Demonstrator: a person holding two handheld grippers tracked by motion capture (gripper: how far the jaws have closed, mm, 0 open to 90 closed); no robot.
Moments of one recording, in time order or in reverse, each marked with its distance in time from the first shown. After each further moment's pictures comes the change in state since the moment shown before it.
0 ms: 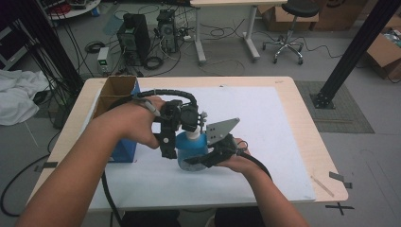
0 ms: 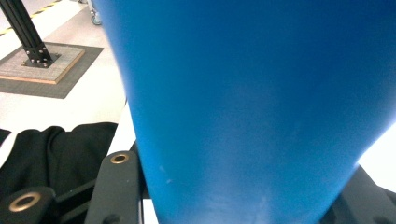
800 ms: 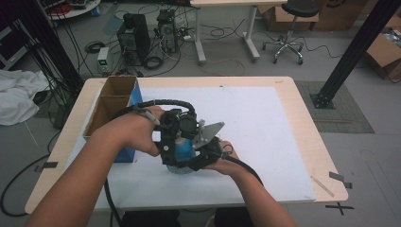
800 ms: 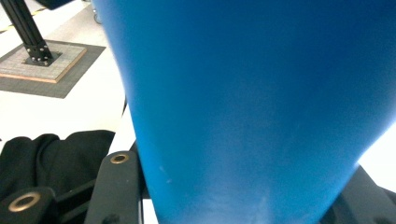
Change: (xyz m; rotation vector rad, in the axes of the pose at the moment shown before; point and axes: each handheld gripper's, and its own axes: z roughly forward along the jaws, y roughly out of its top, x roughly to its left) left arm -0.004 -0.004 0.025 -0.030 -0.022 -0.008; right arm 0.005 0.008 0.034 0.004 0.023 0.006
